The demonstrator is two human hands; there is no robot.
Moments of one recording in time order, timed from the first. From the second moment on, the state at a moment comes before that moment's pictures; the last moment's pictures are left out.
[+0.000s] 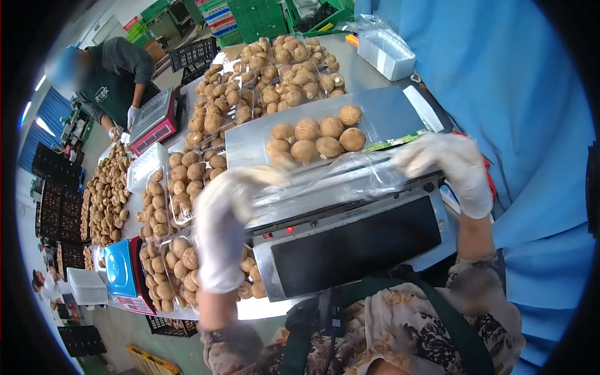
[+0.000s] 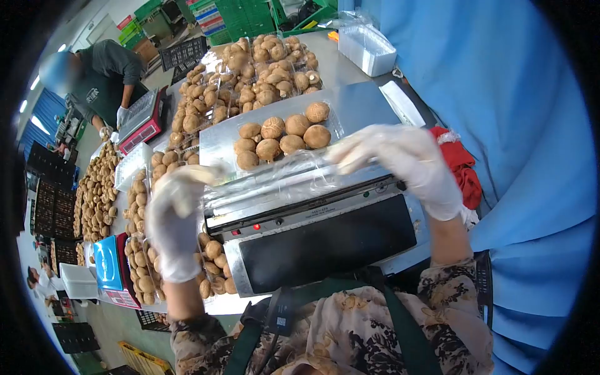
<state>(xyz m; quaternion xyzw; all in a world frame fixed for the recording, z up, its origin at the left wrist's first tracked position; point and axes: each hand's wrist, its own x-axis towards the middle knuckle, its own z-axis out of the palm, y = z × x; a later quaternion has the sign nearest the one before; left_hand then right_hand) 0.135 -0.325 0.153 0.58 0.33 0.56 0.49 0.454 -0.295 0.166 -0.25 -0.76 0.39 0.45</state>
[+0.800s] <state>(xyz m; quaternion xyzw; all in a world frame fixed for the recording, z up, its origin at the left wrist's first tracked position) 0.236 -0.353 0.112 0.83 0.35 0.34 0.27 0.495 -0.282 0.166 -0.09 -0.75 0.58 0.31</state>
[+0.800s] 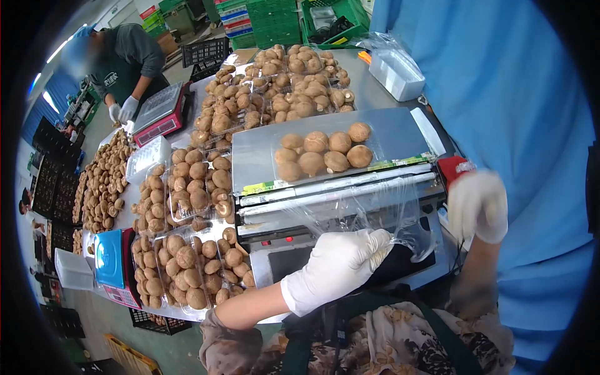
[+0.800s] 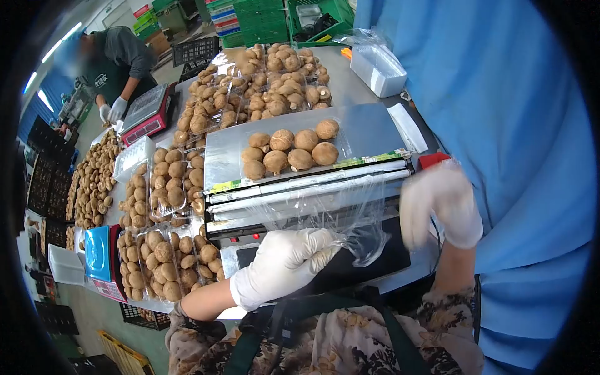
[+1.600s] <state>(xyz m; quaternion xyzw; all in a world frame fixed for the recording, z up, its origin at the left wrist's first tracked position) 0.231 -0.348 0.116 0.83 0.35 0.35 0.25 0.329 -0.155 0.080 -0.14 -0.98 0.03 0.13</state>
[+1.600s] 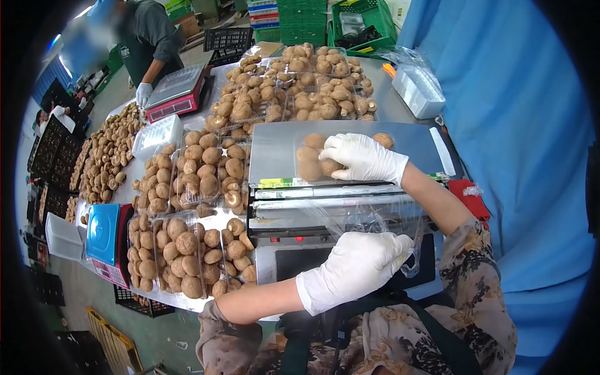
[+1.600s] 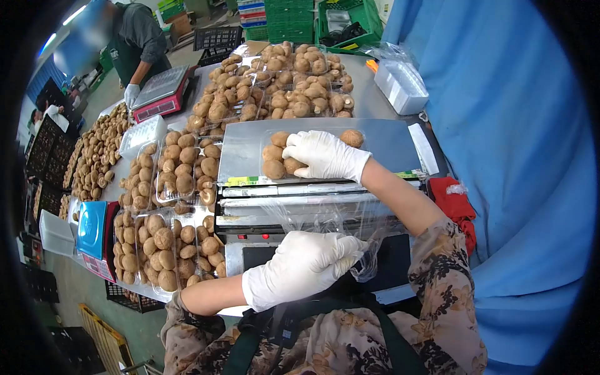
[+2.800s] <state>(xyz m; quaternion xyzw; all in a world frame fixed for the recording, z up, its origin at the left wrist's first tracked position) 0.232 -0.358 0.124 0.85 0.37 0.31 0.23 0.444 -0.355 0.071 -0.28 -0.27 0.86 0.33</state>
